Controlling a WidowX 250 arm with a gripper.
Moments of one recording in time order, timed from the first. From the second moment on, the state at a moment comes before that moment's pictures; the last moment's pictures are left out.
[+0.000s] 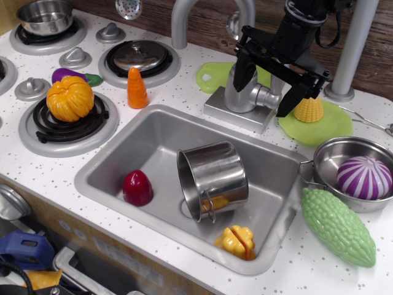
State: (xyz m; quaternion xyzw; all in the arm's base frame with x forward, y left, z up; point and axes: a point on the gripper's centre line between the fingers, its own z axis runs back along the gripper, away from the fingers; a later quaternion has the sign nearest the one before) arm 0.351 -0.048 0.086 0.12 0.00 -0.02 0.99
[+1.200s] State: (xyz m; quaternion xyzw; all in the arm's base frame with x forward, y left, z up) arm 0.389 -0.043 0.085 0.15 -0.11 -0.01 0.98
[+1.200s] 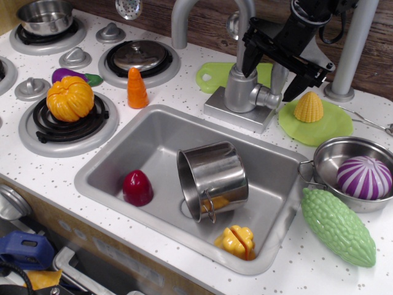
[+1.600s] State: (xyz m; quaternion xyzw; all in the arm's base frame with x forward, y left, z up) arm 0.409 -0.036 0.086 0.16 -0.14 -0.01 0.98
